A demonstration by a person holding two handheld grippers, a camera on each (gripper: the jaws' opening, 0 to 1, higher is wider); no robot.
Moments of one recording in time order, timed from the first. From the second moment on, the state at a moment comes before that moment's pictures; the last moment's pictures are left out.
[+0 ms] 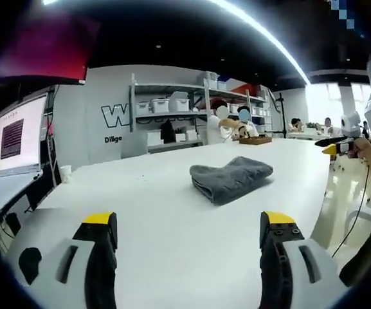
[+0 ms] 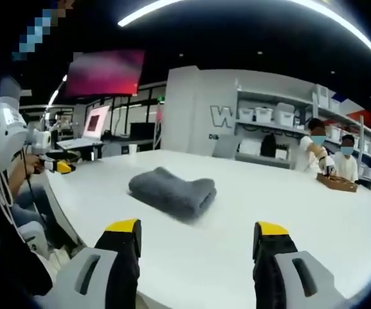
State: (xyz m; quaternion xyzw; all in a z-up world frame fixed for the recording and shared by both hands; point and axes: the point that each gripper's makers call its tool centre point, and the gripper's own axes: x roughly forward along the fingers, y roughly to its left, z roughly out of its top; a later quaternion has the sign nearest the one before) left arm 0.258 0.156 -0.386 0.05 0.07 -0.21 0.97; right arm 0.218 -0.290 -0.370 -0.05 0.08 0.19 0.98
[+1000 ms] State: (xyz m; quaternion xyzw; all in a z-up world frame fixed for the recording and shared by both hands) left arm 0.266 0.130 -0.383 0.00 0.04 -0.24 0.97; right arm 0.226 -0.296 -0.373 -0.04 0.09 0.17 0.98
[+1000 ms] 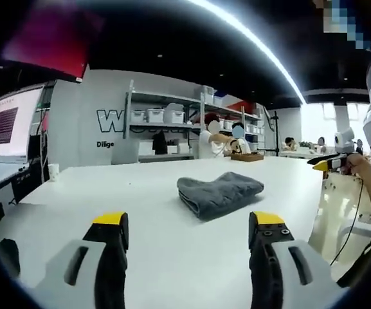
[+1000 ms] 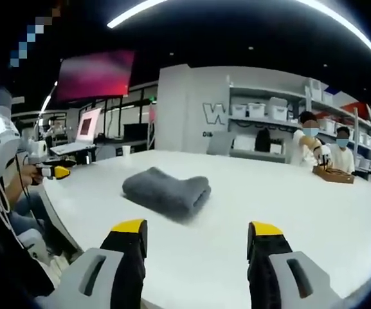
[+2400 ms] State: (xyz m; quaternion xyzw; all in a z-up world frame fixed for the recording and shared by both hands) left arm 0.300 0.103 -0.379 0.02 0.04 -0.30 0.95; right arm 0.264 -0.268 -0.366 -0.04 0.07 0.21 0.97
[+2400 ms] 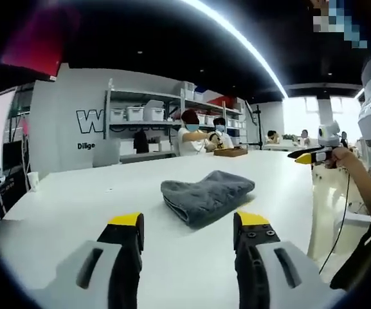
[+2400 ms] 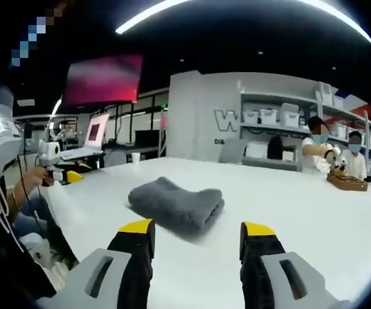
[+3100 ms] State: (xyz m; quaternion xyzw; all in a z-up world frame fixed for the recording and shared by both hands) left arm 0.326 0.098 -0.369 0.00 0.03 -0.30 0.95; right arm 0.285 -0.260 -0.354 -0.06 0.06 0.23 0.97
